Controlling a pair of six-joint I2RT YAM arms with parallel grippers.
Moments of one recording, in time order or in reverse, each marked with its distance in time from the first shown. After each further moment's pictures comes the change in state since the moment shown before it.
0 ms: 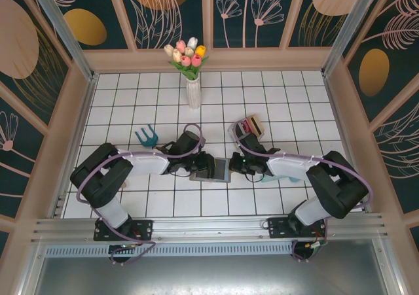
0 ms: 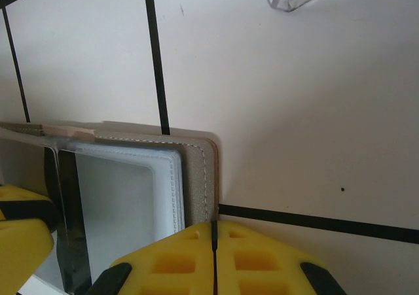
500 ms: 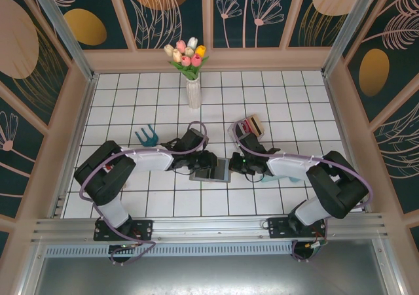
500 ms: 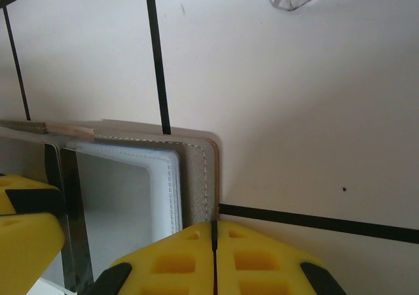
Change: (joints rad) left arm -0.017 0.039 0.091 -0.113 -0.047 0.035; right arm 0.001 0.000 0.000 0.001 -0.002 0.000
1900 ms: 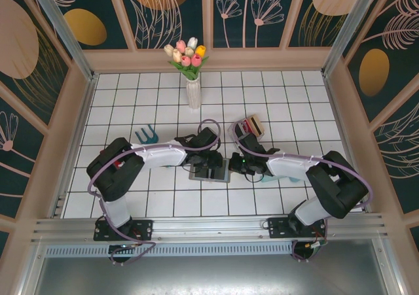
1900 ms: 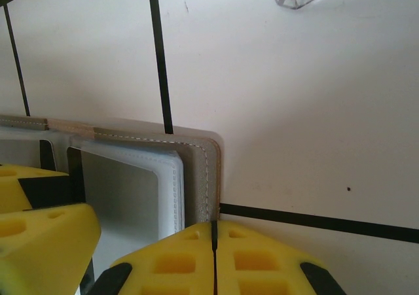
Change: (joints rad) left arm -0.088 0.092 0.206 -0.253 -0.161 0.066; right arm 0.006 0.002 0.000 0.003 0.006 0.000
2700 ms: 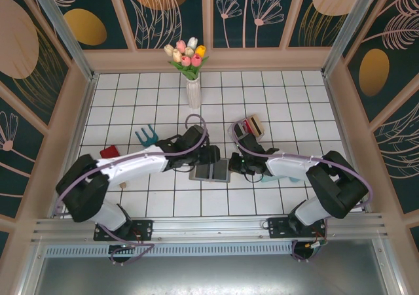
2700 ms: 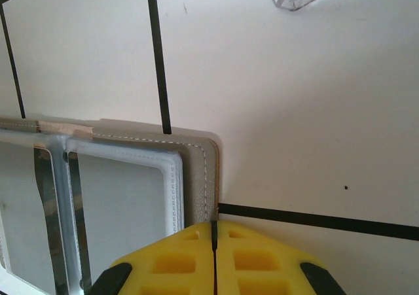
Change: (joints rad) left arm 0.003 -0.307 -0.107 -0.008 -0.124 -0.050; right arm 0.008 0.000 0.010 -0.019 0.026 0.000
